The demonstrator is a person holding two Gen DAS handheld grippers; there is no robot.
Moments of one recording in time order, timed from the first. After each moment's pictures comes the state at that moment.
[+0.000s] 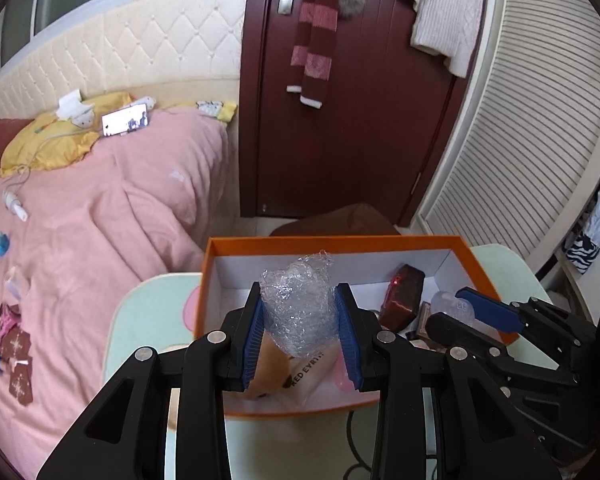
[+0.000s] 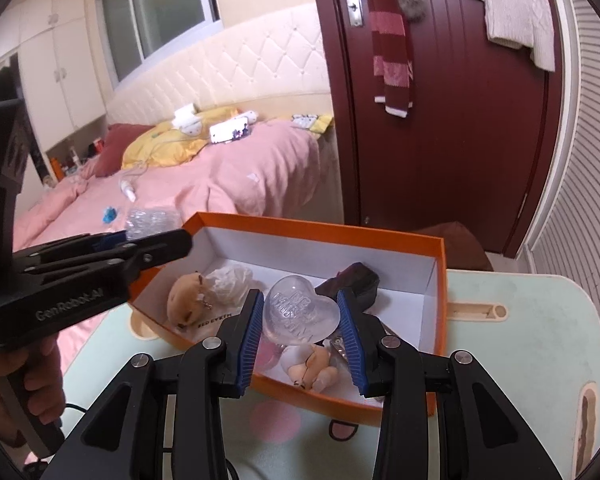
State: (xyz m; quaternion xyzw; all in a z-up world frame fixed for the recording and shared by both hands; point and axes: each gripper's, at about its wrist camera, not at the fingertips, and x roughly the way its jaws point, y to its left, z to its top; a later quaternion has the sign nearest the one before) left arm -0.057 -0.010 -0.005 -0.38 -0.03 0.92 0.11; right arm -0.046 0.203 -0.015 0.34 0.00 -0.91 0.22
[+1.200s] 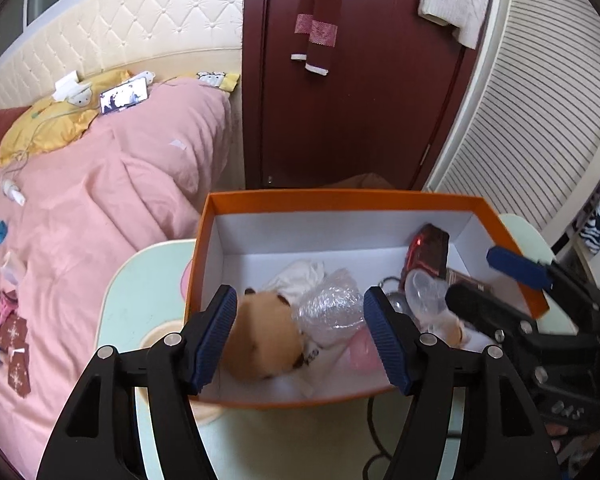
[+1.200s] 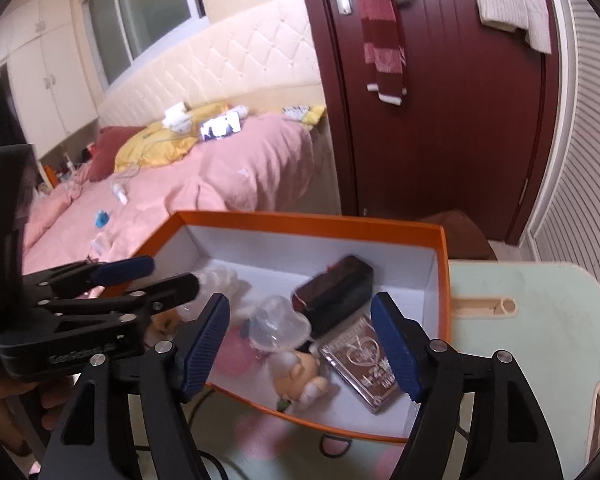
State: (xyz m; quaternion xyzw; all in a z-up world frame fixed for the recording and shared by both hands) left arm -0.051 -0.009 -0.024 -0.42 -0.01 0.90 0.10; right arm -0.058 0.210 -0.028 0.35 -0.01 -0.91 0.21
